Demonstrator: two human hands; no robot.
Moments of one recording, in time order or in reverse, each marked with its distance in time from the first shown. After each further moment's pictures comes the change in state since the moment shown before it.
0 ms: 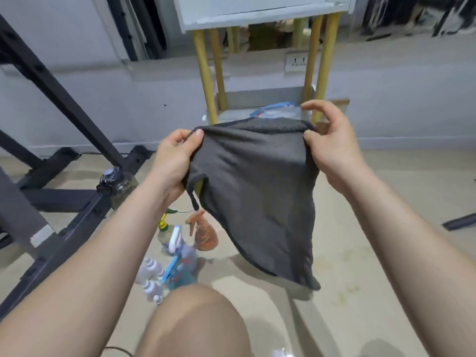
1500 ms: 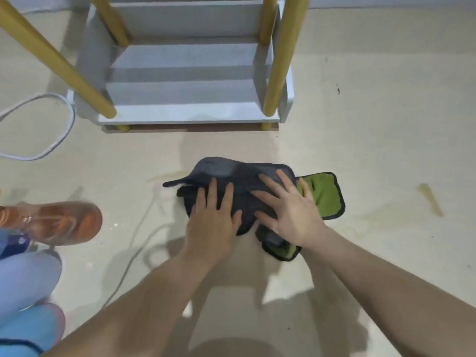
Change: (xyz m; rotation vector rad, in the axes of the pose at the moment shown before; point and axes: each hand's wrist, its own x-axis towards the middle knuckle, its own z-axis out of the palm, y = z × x) left_hand 0.048 -0.483 0.158 1.494 -0.624 -0.013; right_hand 0.014 0.509 -0.038 -1.141 -0.837 0.068
